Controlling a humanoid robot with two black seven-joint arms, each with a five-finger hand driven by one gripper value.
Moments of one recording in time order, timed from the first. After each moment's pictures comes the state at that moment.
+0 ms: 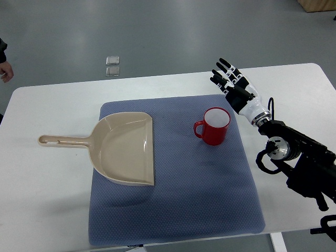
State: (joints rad) left arm -0.12 0.00 0.06 -0.24 0.09 0.05 0.10; right arm 0.67 -0.13 0.70 0.62 -0.12 0.38 0.47
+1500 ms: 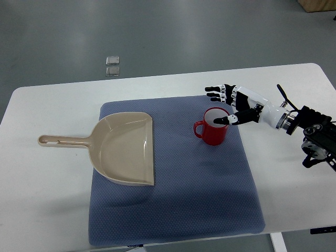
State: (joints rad) left arm -0.12 0.00 0.06 -0.24 0.09 0.05 0.10; right arm 0.66 -0.37 0.65 0.76 -0.91 0.46 0.61
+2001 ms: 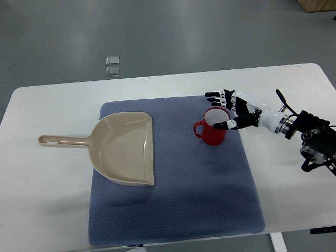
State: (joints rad) left arm -0.12 0.00 0.06 -0.24 0.09 0.05 0.10; right arm 0.64 -0.37 0.61 0.75 -0.91 0.43 0.61
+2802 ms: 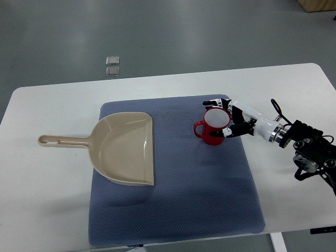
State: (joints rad) left arm -0.12 0.00 0.06 -0.25 0.09 0.05 0.10; right arm 0.62 -0.31 0.60 0.71 -0.91 0.38 0.61
